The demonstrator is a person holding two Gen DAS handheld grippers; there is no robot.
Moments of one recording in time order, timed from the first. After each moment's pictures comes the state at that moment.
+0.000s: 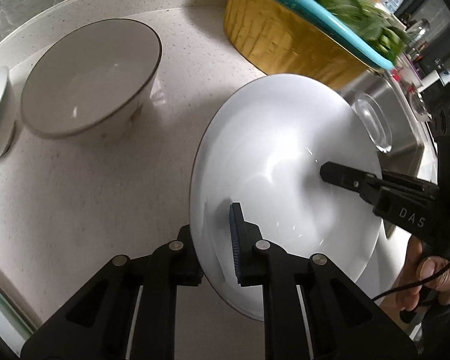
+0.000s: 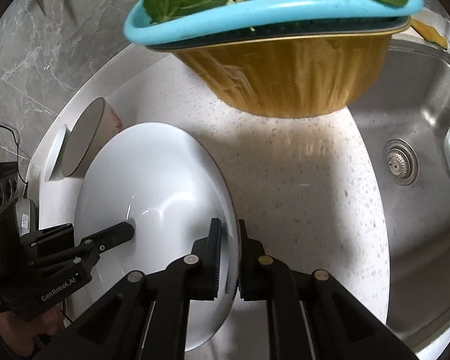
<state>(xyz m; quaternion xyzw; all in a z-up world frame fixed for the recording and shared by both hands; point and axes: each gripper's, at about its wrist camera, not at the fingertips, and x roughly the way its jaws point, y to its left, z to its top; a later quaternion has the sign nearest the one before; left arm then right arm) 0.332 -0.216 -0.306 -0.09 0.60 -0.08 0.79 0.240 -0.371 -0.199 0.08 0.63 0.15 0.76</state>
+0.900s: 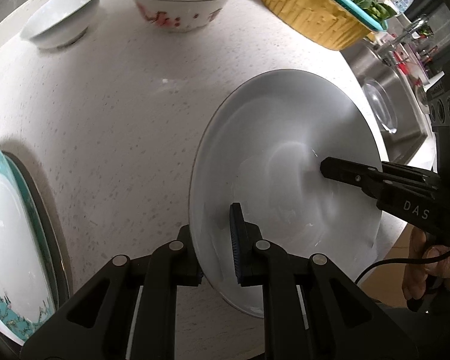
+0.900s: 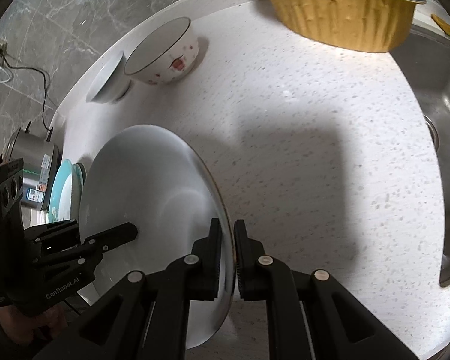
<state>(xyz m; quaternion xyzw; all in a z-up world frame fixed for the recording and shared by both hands) 0.196 -0.173 -0.309 -0.11 0.63 -0.04 0.77 0.153 -0.309 -0.196 0.06 0.66 0.21 0.72</state>
